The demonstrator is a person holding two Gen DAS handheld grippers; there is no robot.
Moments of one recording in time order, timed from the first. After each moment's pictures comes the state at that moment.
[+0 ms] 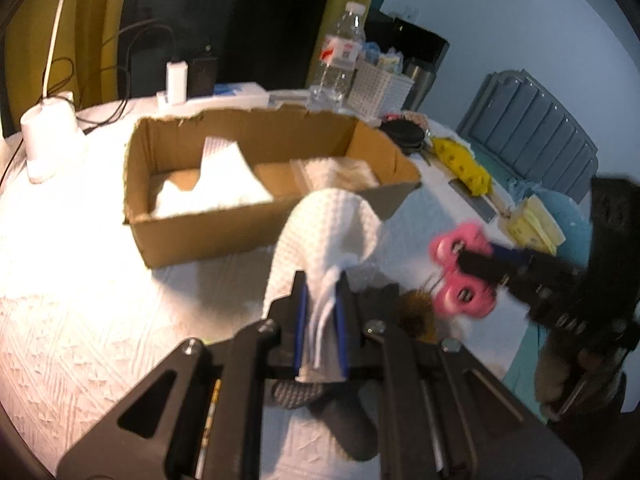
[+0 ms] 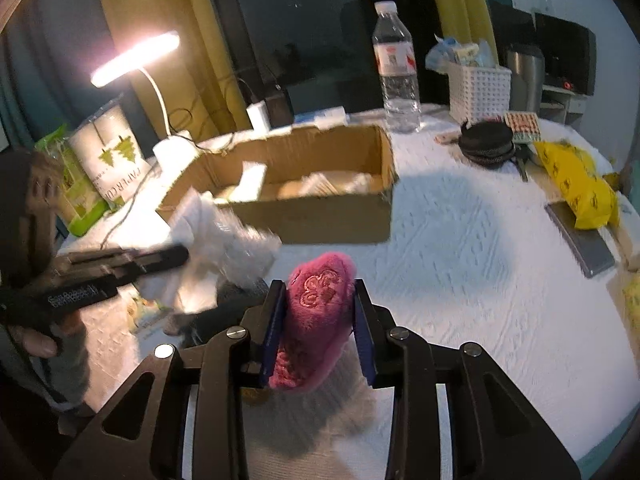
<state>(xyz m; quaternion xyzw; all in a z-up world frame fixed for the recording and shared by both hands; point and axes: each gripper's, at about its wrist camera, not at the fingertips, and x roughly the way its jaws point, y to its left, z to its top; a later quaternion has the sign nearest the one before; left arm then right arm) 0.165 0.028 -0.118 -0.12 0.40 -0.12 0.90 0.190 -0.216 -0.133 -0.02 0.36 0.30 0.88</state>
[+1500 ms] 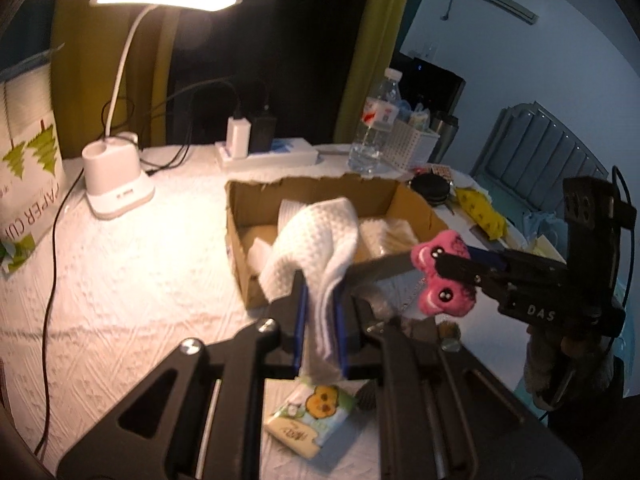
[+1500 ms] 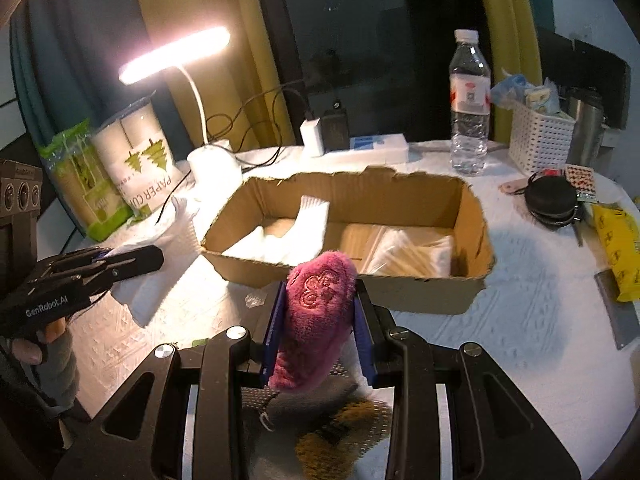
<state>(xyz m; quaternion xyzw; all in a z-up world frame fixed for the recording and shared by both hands) 0.144 0.095 -0.071 -0.12 0.33 -0.07 0.93 0.210 -0.145 -0.108 -0.04 0.34 0.35 0.87</state>
